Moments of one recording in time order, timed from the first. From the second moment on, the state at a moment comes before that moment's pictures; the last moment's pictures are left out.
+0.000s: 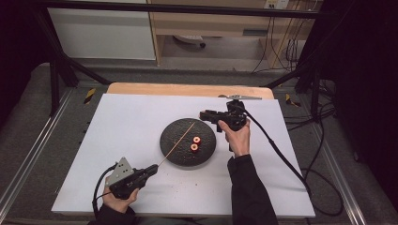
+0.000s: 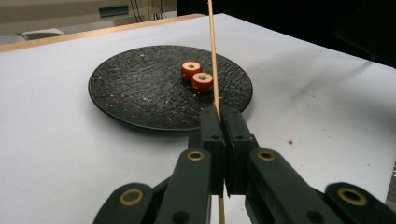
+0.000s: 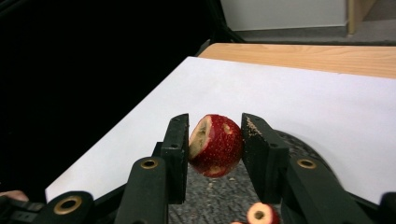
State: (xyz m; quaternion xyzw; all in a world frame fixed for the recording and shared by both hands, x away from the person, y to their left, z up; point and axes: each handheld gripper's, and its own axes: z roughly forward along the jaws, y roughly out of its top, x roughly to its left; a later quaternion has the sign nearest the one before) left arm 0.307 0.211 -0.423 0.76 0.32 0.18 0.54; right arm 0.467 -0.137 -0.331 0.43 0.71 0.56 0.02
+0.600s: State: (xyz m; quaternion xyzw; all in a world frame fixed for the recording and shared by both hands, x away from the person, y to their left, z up) left arm 0.309 0.213 -0.424 0.75 0.33 0.18 0.54; right arm 0.483 -0.115 -0.386 0.45 0.72 0.53 0.02
